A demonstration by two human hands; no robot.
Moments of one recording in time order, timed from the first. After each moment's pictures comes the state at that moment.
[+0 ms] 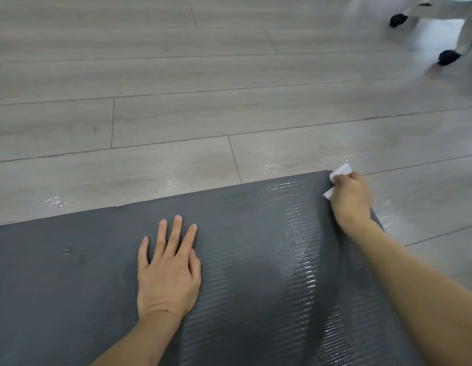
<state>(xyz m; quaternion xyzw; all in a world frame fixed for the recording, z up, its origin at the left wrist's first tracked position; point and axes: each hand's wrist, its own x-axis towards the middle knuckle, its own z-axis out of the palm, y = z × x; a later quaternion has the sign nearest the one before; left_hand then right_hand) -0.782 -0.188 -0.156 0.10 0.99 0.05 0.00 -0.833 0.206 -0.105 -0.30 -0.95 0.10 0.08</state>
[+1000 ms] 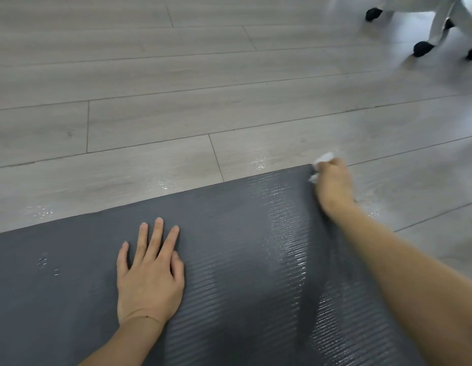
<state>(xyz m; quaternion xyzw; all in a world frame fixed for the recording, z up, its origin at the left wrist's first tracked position) -0.784 -0.188 -0.157 0.10 0.99 0.04 -0.03 -0.836 0.202 -0.083 -0.29 -0.95 0.13 0.09</state>
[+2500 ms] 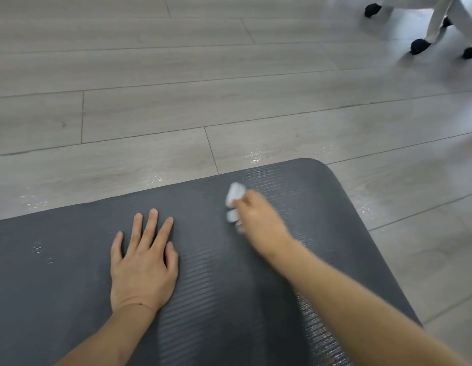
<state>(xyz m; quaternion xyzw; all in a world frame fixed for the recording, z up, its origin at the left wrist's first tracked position) -0.781 -0.189 -0.153 0.10 0.99 0.05 -0.02 -0.789 0.068 -0.104 0.07 -0.98 0.17 0.02</state>
